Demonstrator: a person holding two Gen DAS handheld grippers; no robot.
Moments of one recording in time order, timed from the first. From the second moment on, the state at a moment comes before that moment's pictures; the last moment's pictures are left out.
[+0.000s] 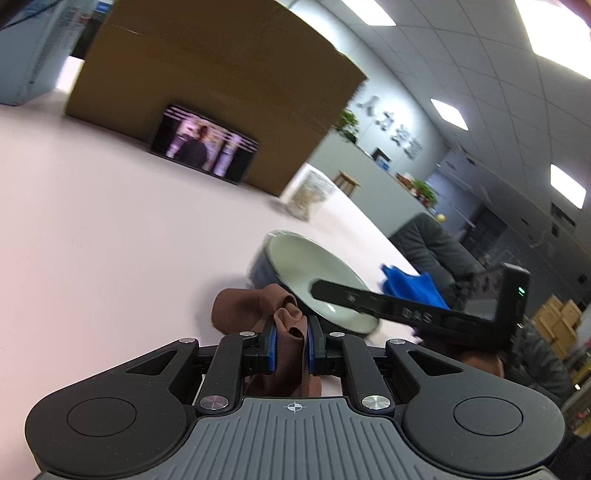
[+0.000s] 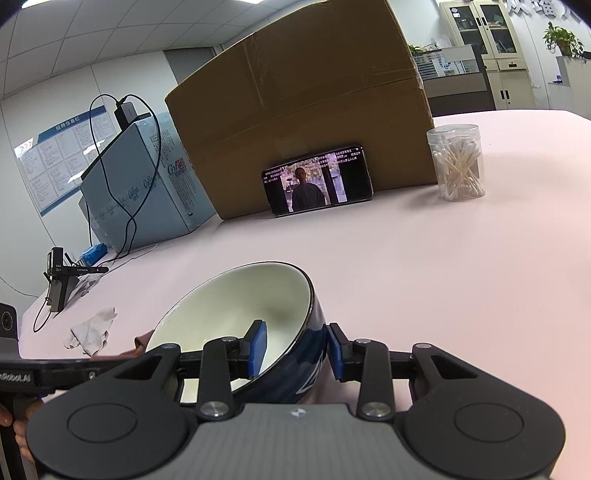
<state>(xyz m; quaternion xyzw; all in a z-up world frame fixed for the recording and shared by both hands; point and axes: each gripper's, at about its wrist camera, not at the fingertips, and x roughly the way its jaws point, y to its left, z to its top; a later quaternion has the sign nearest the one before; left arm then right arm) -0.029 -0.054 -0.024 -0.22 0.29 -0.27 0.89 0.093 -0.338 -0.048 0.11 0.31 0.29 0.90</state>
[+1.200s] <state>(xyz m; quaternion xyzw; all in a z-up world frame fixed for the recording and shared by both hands) -0.032 -0.061 -0.019 -0.21 0.30 -0.31 0.88 0.094 -0.339 -0.049 0.12 0.31 0.29 0.90</state>
